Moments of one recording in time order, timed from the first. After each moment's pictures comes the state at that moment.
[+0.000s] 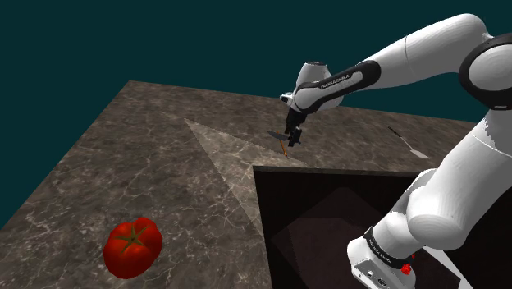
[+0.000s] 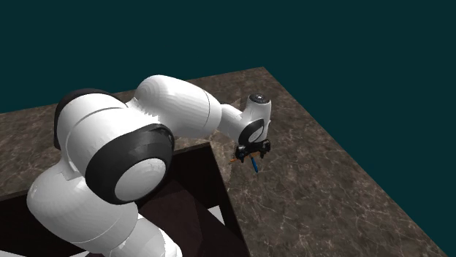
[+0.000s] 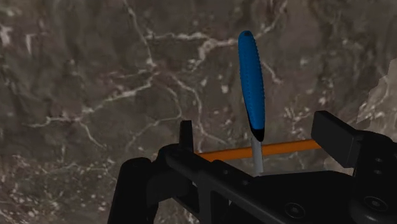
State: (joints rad) arm 0.20 0.03 -0.27 -2.34 -0.02 2.38 -1.02
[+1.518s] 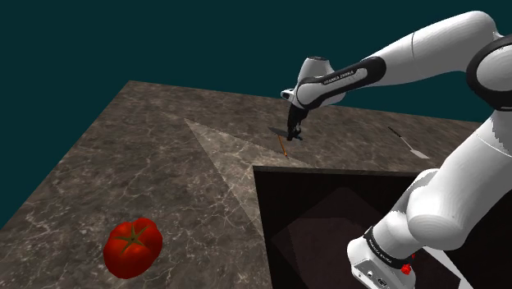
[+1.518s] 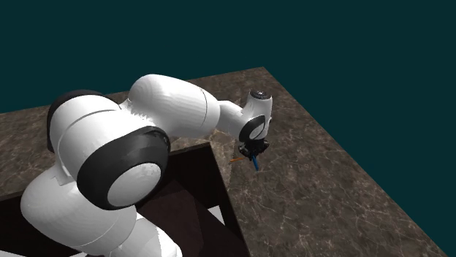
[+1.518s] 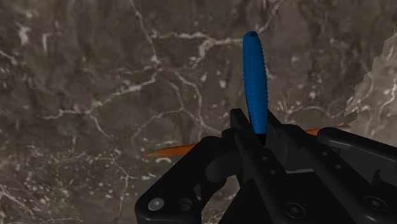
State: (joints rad) arm 0.20 0.00 -0.27 -2.33 -0.03 2.33 -1.02
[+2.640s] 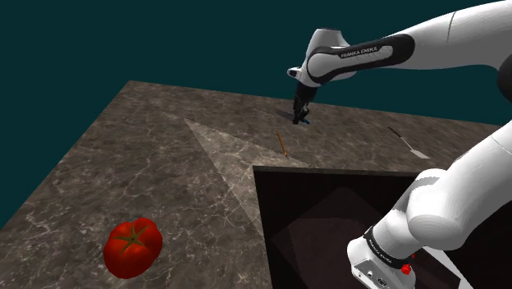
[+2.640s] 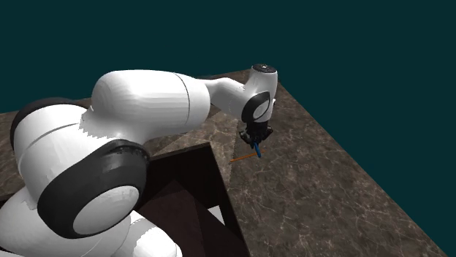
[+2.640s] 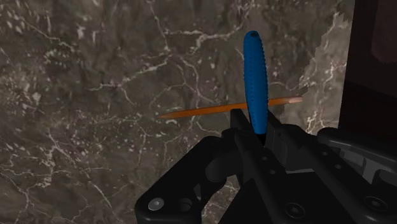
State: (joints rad) arm 0.20 -0.12 -0.26 -2.22 -0.06 2.10 -0.99
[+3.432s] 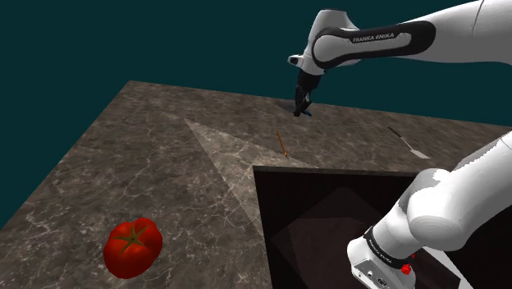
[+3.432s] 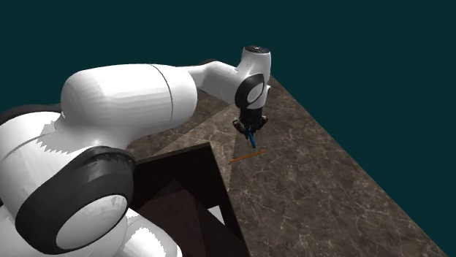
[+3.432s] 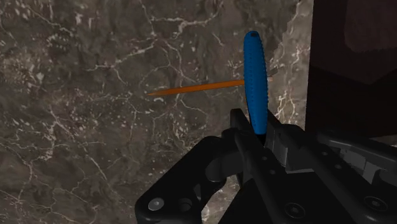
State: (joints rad) arm 0.22 -0.19 -0.22 -2.16 -0.07 1.98 -0.94
